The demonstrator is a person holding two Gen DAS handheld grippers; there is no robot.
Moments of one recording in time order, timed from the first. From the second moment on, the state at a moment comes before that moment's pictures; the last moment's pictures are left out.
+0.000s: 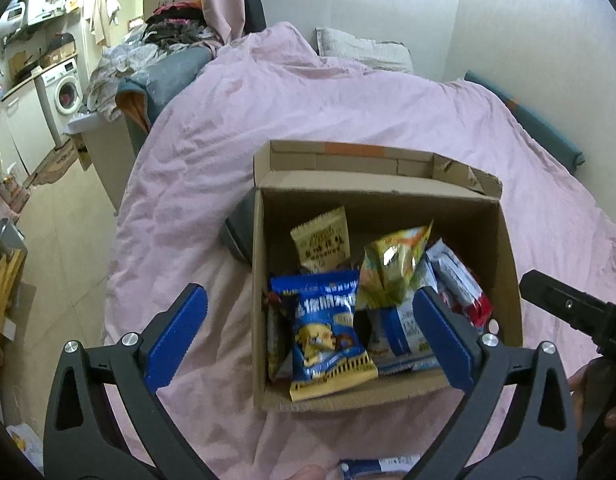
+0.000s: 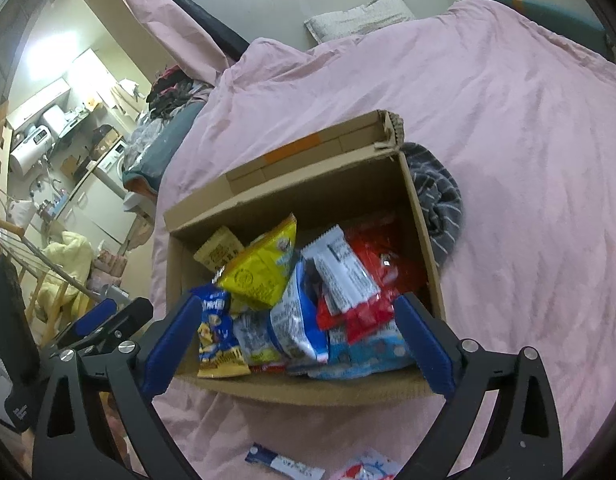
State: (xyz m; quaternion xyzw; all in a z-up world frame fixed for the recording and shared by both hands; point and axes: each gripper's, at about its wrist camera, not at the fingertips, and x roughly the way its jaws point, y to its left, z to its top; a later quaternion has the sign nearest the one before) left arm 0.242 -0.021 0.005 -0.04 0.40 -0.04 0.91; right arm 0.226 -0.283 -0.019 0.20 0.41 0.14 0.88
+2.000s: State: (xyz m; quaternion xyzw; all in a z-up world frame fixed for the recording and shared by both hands) left arm 0.162 -0.023 -0.093 -0.10 0.60 -0.04 0.79; right arm 0.126 -0.290 -0.129 0.13 0.62 0.08 0.77
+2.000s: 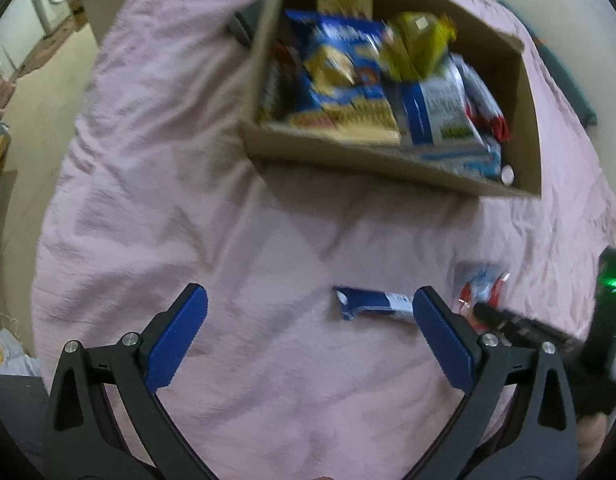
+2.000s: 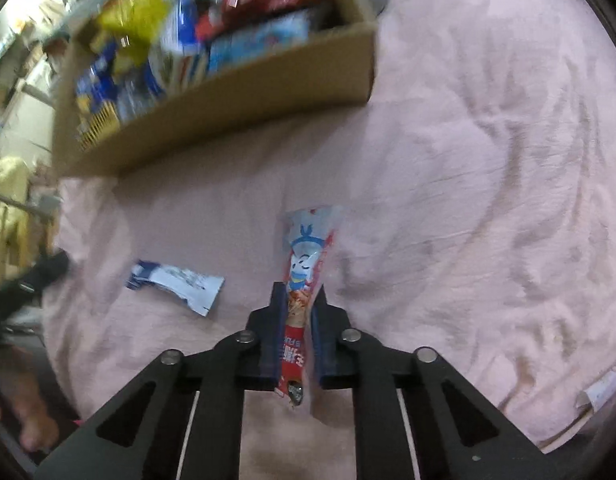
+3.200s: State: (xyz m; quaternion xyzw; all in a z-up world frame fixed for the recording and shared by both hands) left arm 0.152 -0.110 -0.153 -0.07 0.64 0.02 0.76; right arm 0.129 -0.329 -0.077 0.23 0.52 0.11 0.81
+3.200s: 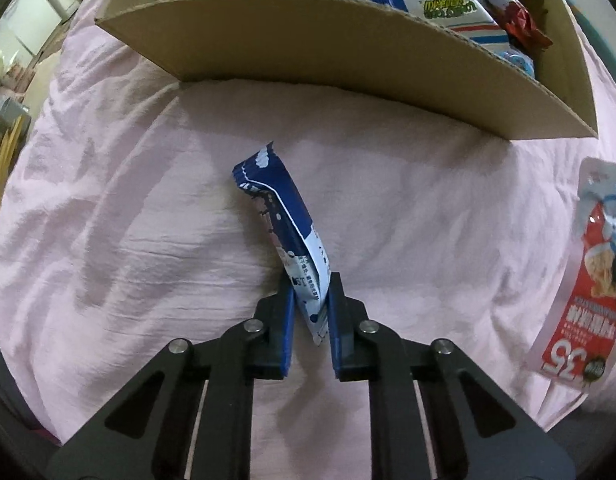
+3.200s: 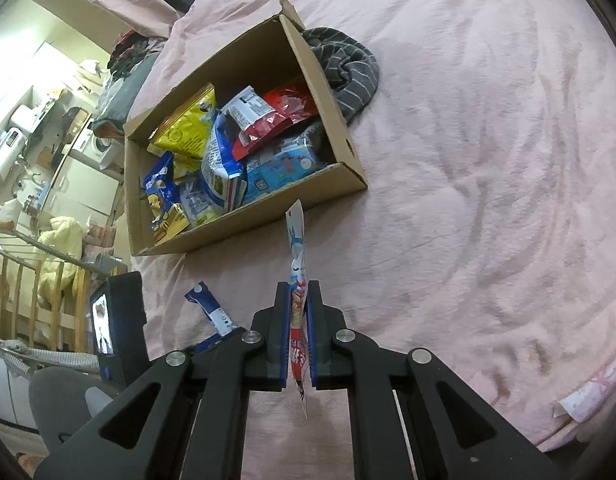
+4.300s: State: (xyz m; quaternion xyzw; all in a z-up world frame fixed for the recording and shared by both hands) left arm 0.183 -0.029 0.024 0.00 0.45 -0.03 0.89; right arm 0.140 -0.313 -0.020 0.26 0.41 0.19 0.85
